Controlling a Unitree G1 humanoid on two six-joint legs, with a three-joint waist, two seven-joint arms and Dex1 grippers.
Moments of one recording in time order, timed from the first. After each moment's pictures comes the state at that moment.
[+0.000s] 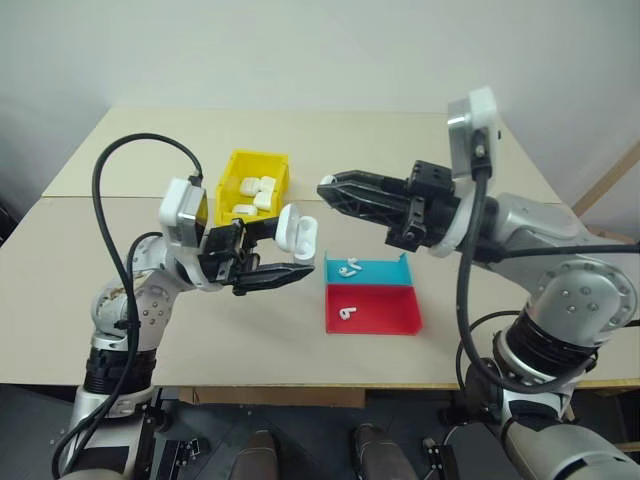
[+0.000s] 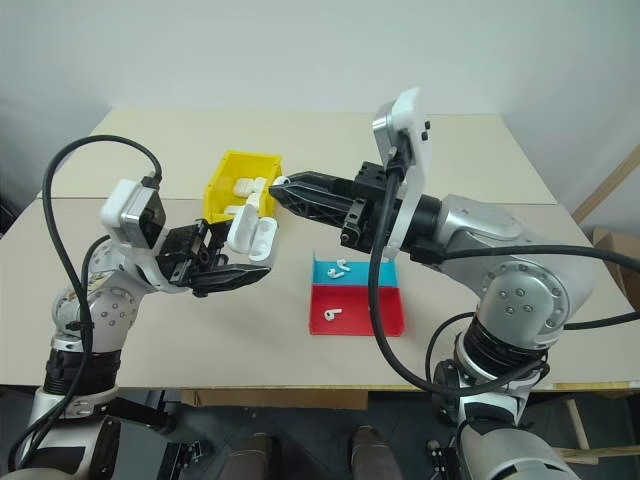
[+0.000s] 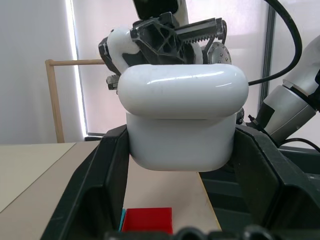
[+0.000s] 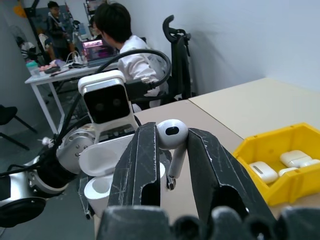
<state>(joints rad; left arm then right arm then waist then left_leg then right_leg) -0.53 0.52 0.09 -0.15 -0.82 0.41 -1.31 -0.85 -0.26 -0.30 -0.58 0.85 1.32 0.61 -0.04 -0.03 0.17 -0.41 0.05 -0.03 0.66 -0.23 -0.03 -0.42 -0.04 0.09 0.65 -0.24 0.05</state>
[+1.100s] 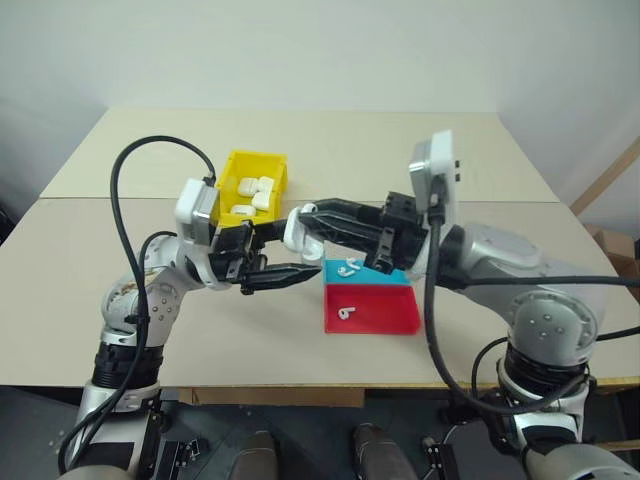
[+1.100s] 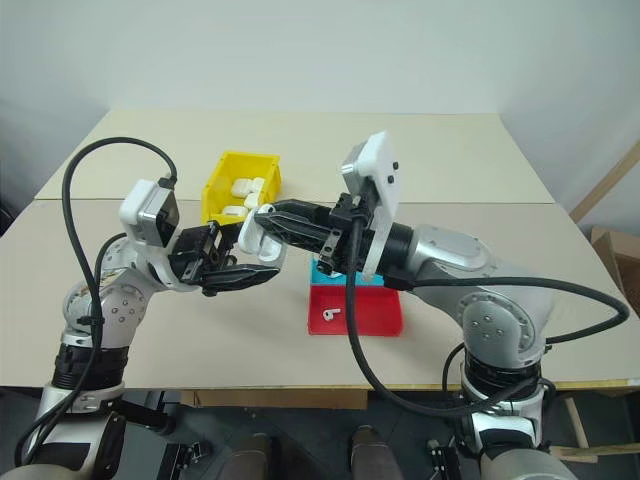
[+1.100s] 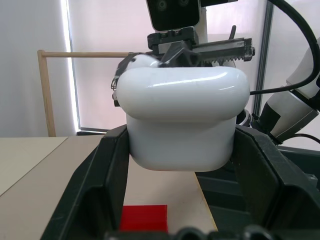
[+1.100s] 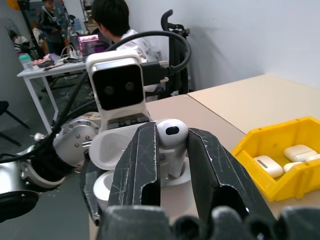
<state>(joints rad) -0.56 0.50 0.06 -0.11 -0.80 0.42 -1.32 -0.70 -0.36 -0.07 -0.60 0.91 1.02 0.48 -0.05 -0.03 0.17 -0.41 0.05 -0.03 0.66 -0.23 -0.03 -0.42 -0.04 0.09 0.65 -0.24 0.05</state>
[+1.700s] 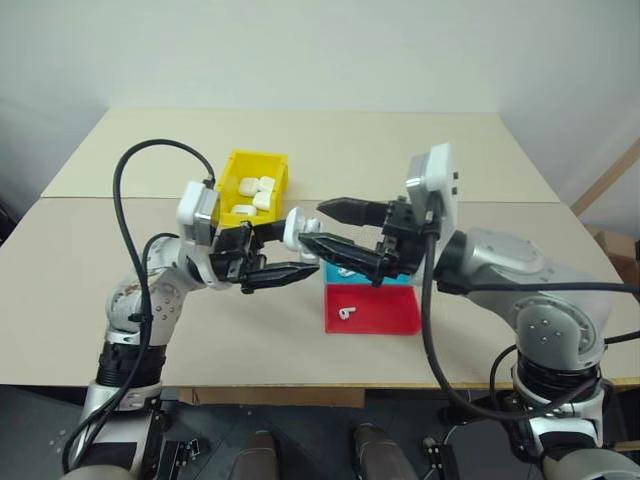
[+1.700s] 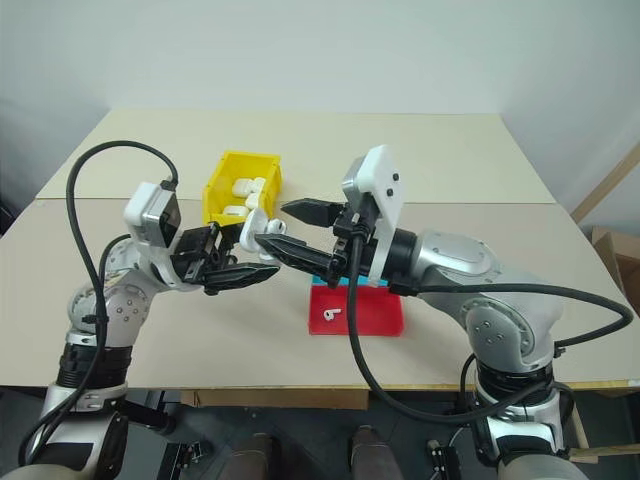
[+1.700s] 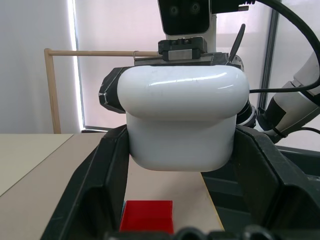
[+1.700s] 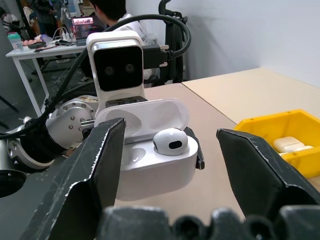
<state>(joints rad) -0.56 0.49 0.06 -0.07 -0.78 0.39 -1.32 -0.67 -0.45 -0.02 -0.60 0.89 0.95 0.53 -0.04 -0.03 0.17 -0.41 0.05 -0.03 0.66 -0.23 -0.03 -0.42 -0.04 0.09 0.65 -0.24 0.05</state>
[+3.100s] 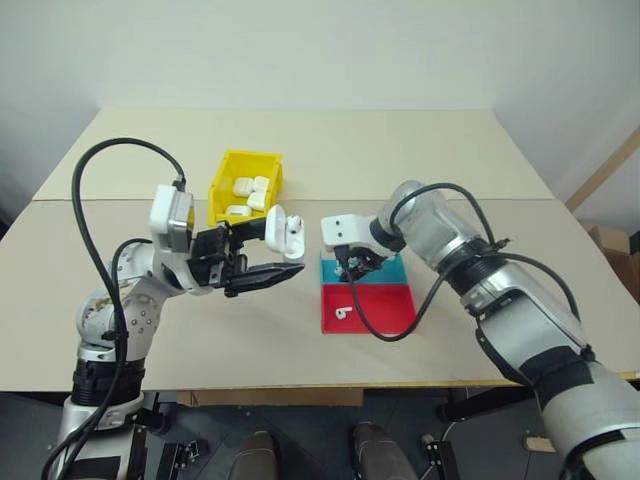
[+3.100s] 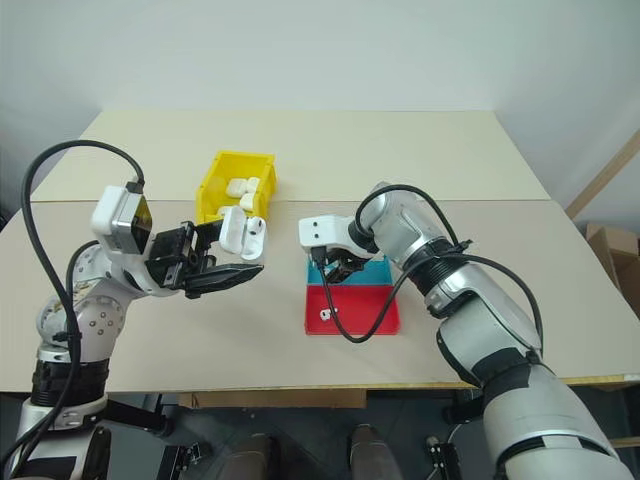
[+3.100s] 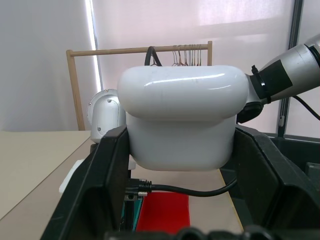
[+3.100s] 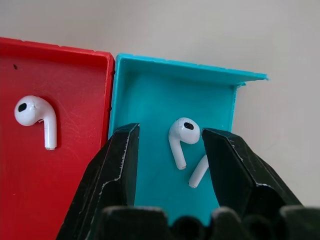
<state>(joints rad) -0.47 0.55 0.13 -0.19 -0.78 0.37 -1.27 -1.22 -0.39 0.69 0.69 -0.19 0.26 1.31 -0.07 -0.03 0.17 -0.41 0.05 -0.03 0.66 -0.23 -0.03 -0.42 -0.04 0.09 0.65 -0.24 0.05</state>
